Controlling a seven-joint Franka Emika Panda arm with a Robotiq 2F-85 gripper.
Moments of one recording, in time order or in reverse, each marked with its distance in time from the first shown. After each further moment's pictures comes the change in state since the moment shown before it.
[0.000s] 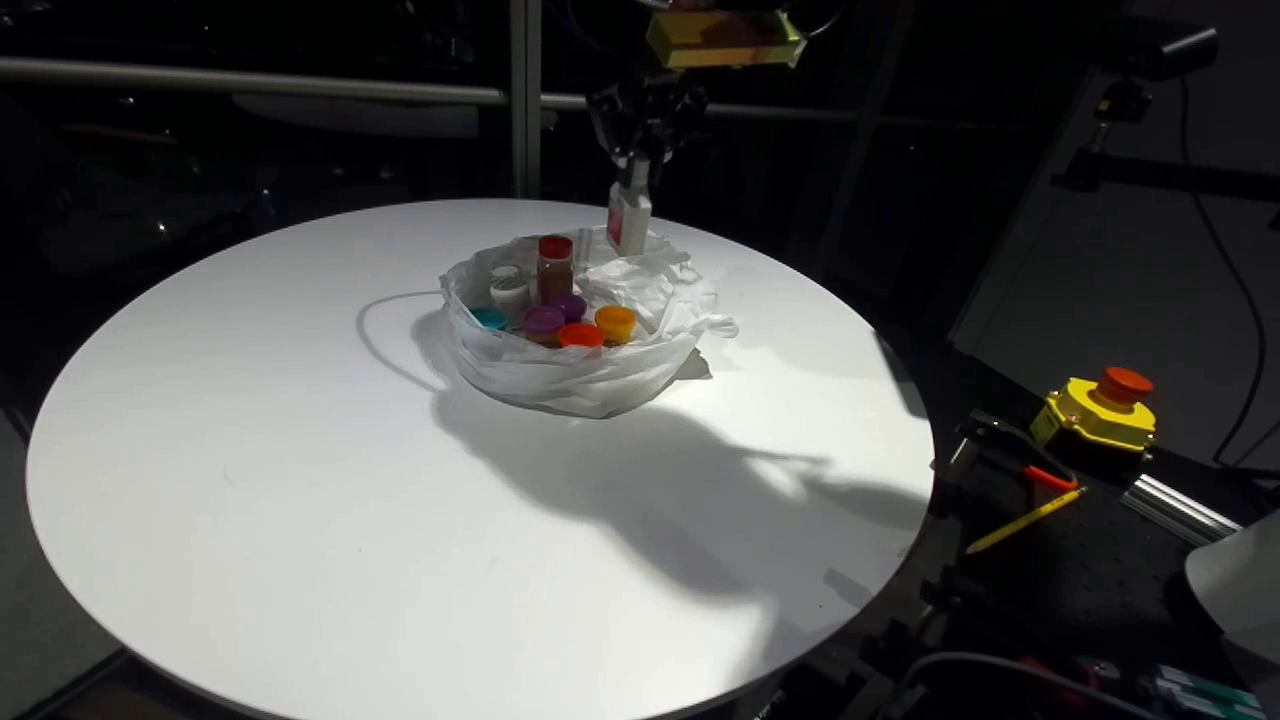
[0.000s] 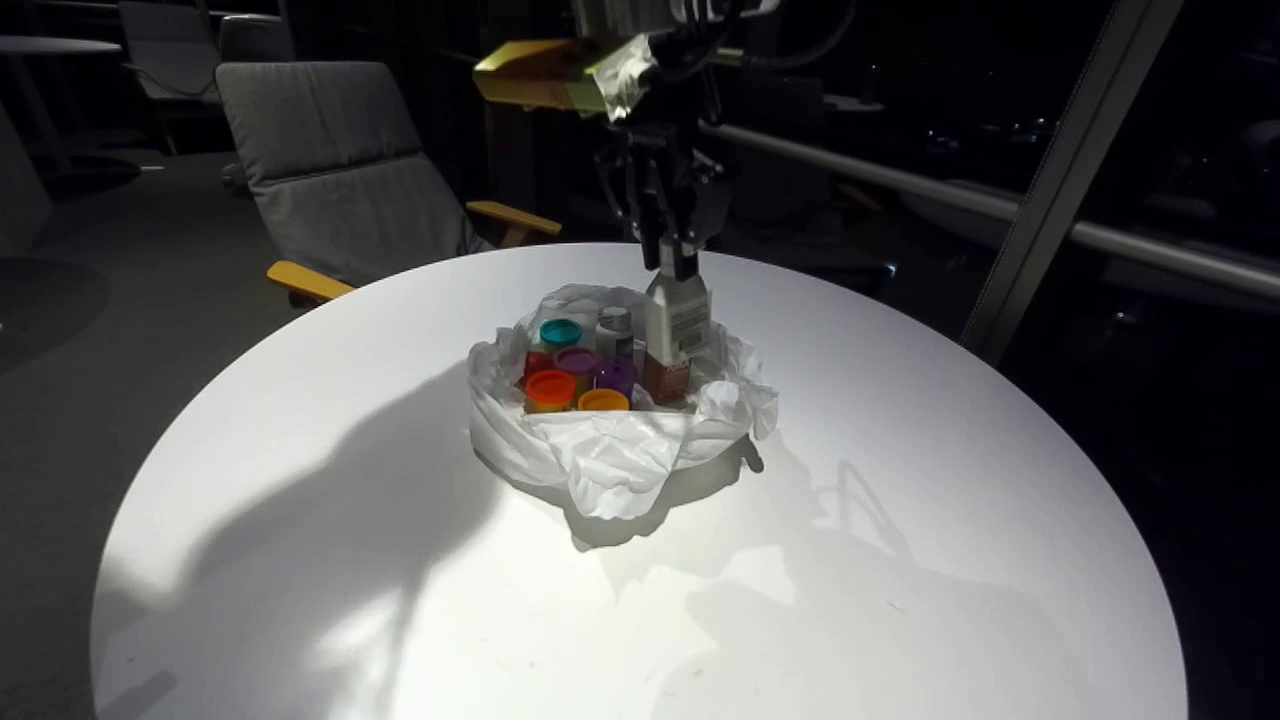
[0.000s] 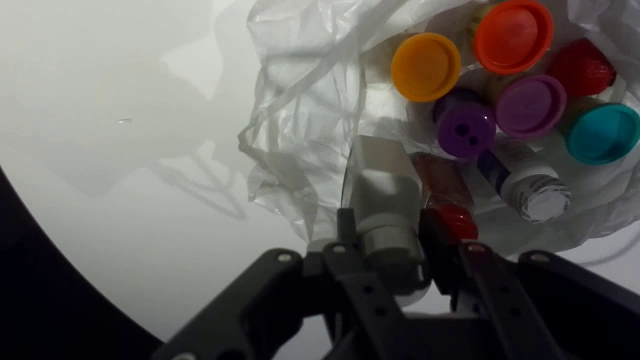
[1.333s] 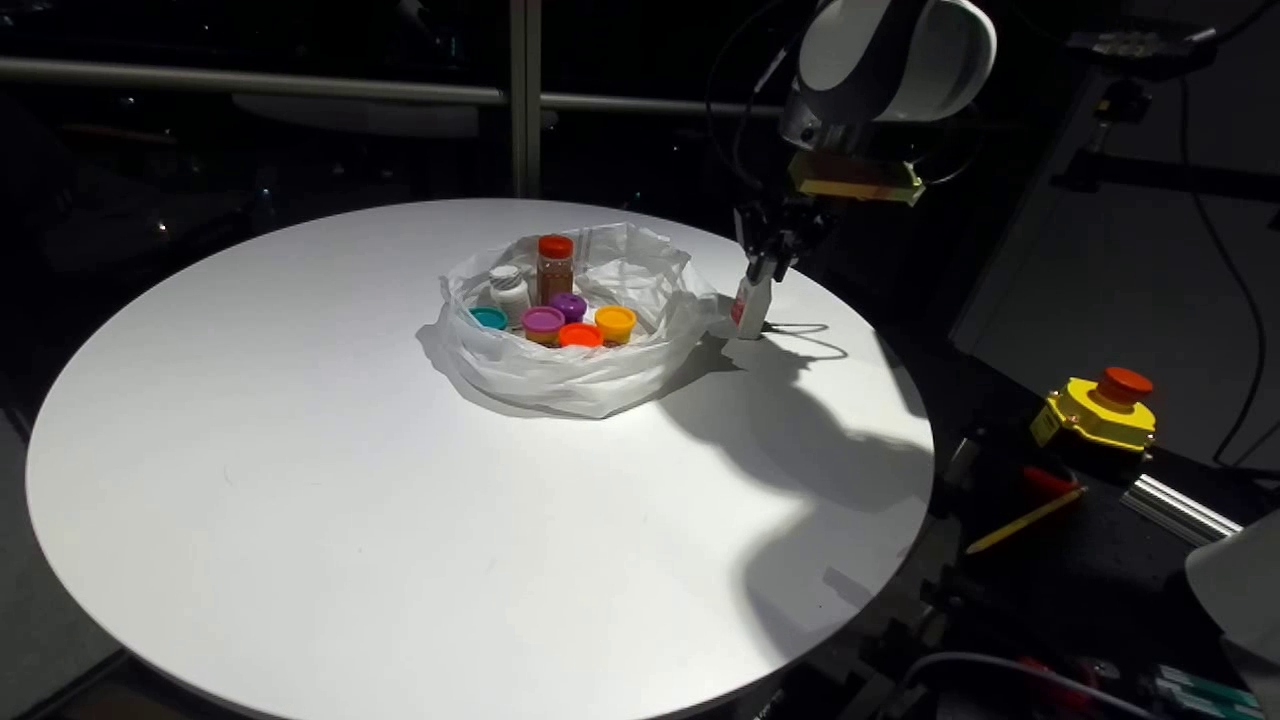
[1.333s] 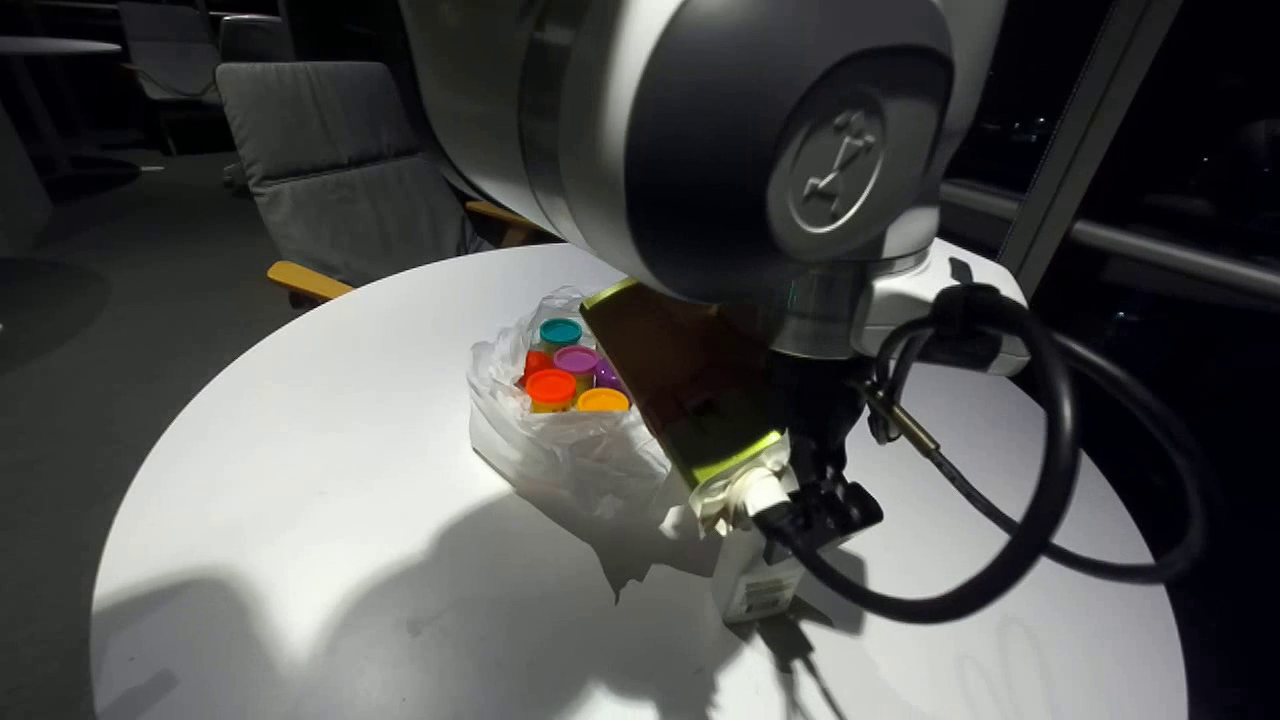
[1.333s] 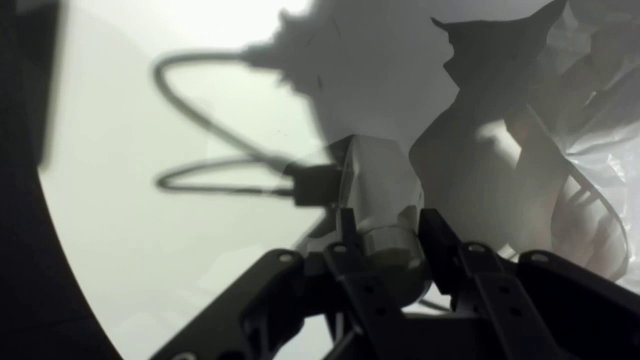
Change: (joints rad) arm -0.300 0.048 0.013 -0.298 0.304 0.292 -0.197
